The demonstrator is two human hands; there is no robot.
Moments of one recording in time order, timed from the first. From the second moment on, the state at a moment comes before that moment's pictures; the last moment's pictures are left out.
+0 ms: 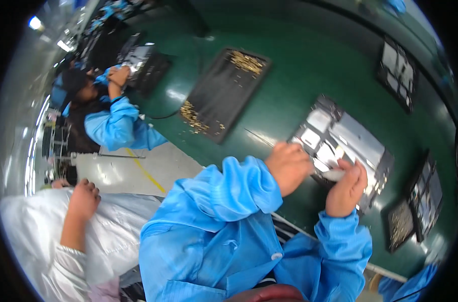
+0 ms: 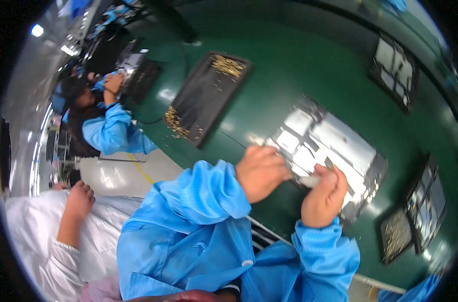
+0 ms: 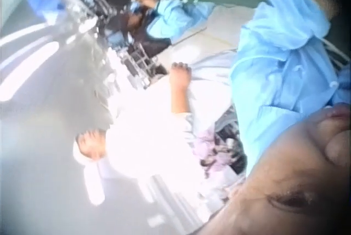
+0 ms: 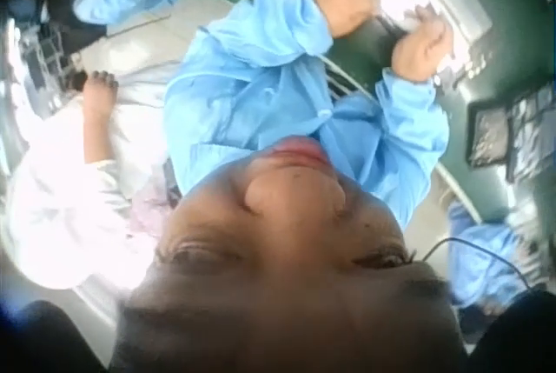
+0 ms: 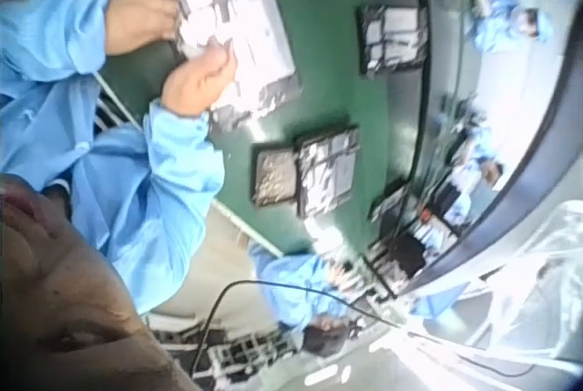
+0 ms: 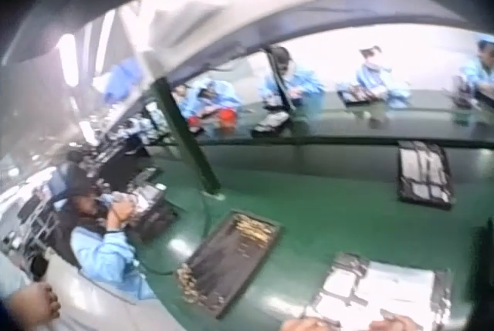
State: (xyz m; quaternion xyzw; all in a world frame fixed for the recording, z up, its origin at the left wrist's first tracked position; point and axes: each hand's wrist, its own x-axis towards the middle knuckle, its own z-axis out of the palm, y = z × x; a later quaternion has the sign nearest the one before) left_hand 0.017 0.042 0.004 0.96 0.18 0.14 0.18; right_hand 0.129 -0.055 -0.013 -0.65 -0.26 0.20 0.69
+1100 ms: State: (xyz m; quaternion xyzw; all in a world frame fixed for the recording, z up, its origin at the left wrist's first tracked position) left_hand 0.022 0.036 0.001 0.95 0.21 0.16 0.17; right_hand 0.136 -0.055 -0.020 -0.66 -0.28 0.19 0.67
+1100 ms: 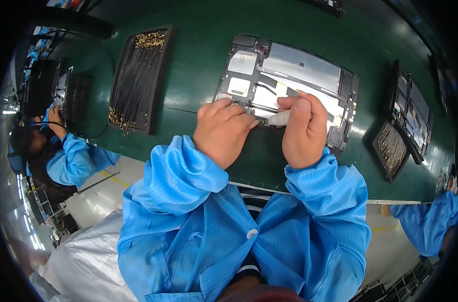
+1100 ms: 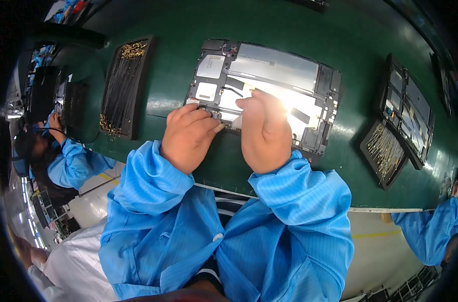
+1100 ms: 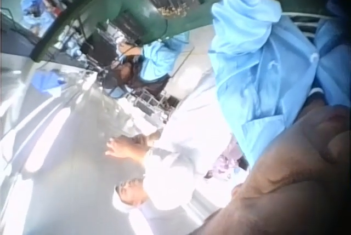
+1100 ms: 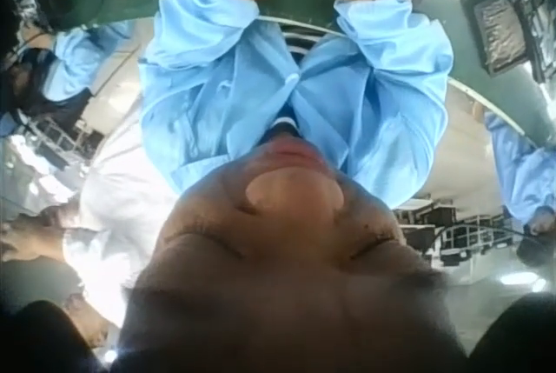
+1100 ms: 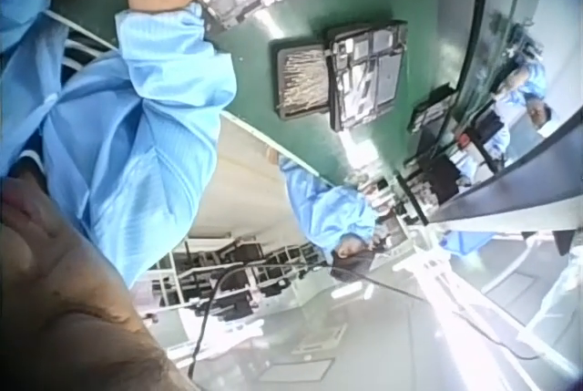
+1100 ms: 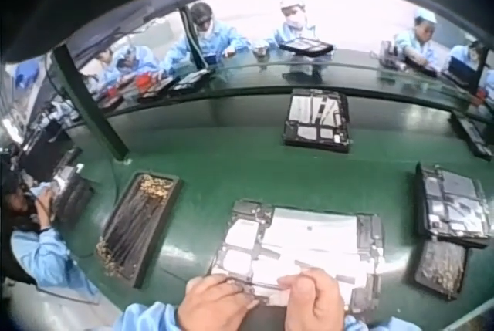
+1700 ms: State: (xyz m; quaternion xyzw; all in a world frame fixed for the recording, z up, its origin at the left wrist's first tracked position) left_hand 0.024 0.039 0.005 0.95 0.20 0.14 0.19; right_hand 0.135 -0.053 -0.002 -0.71 -0.35 0.16 0.59
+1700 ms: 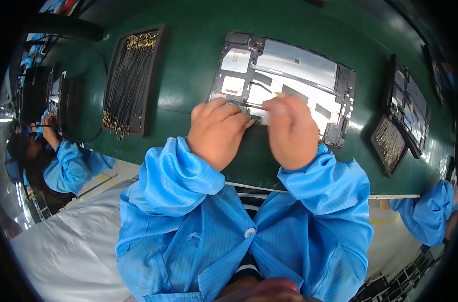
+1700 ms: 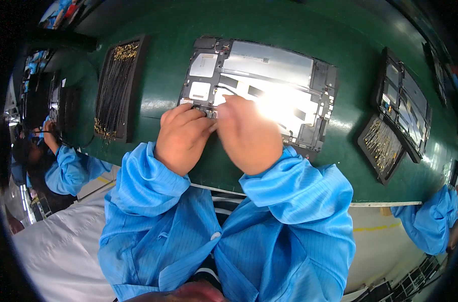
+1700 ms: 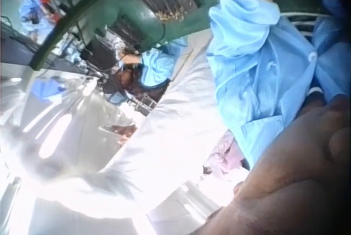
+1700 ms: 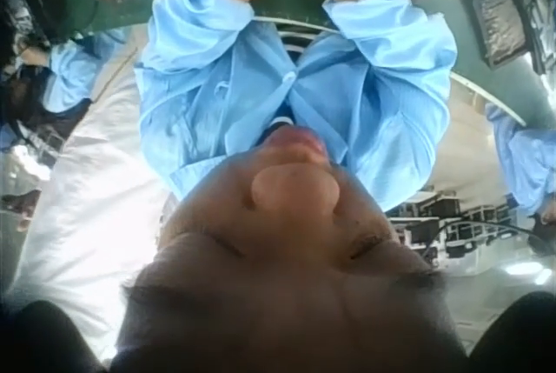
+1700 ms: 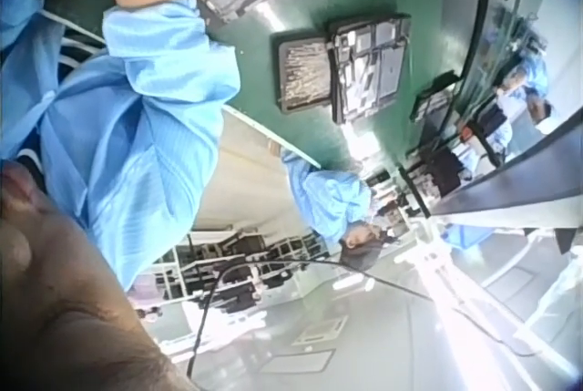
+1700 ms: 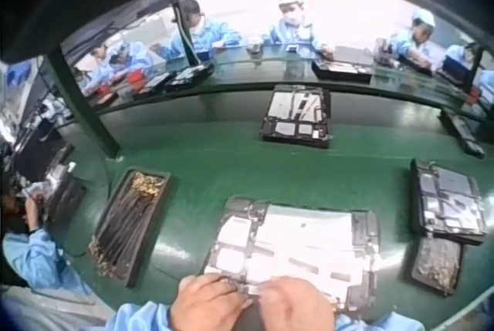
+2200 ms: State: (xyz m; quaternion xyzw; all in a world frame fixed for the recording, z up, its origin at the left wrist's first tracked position) left_hand -0.009 0.050 -0.017 0.90 0.35 0.25 0.04; right_hand 0.200 0.025 0.053 -0.58 -0.06 0.44 0.68
